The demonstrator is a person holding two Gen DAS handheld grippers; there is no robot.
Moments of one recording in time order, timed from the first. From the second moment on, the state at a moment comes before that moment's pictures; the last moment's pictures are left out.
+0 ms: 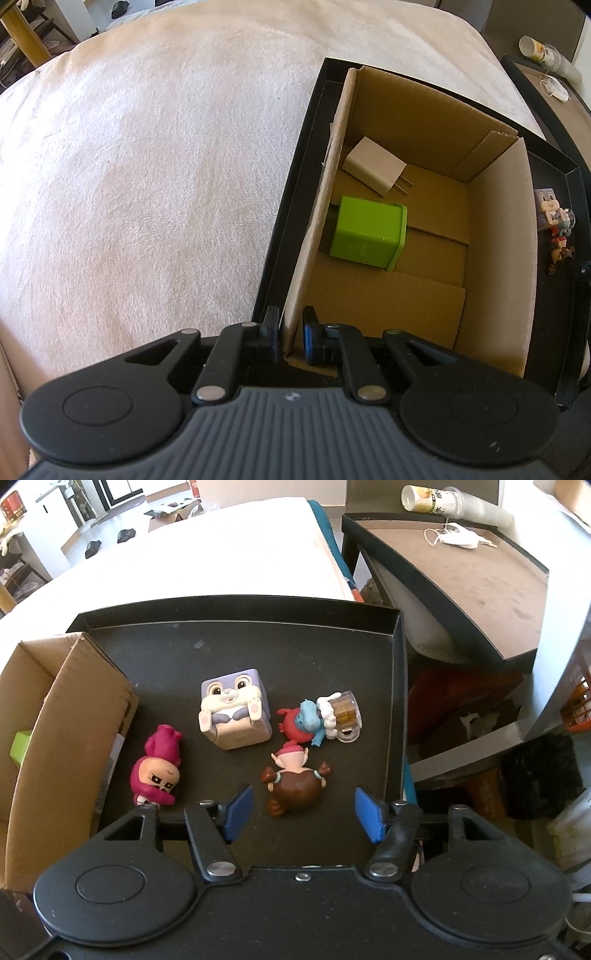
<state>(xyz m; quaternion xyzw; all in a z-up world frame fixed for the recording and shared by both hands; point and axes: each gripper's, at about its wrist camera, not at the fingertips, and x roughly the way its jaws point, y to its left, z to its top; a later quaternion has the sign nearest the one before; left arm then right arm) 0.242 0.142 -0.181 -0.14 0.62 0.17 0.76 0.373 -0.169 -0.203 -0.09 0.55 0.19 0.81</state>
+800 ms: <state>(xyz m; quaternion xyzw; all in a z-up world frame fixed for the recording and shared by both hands) 0.244 0.139 -0.185 -0.12 0.62 0.17 0.75 0.368 -0.138 -0.212 -0.18 0.56 0.19 0.78</state>
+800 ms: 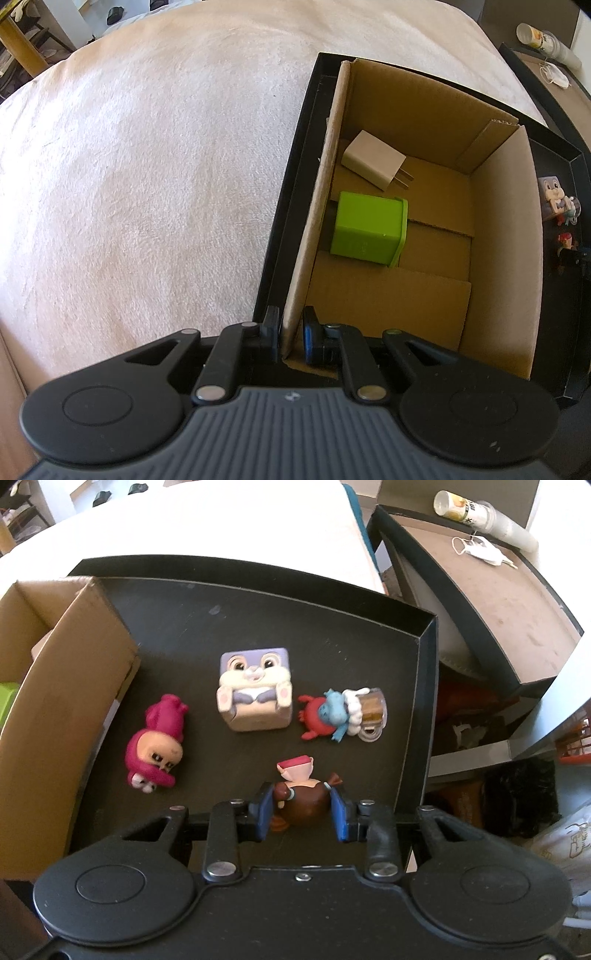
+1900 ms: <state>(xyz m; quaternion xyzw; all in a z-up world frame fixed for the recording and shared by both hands) 0.238 0.140 -0.178 -0.14 0.61 0.15 0.77 0.340 -0.069 -0.123 -0.15 0.52 0.26 0.80</state>
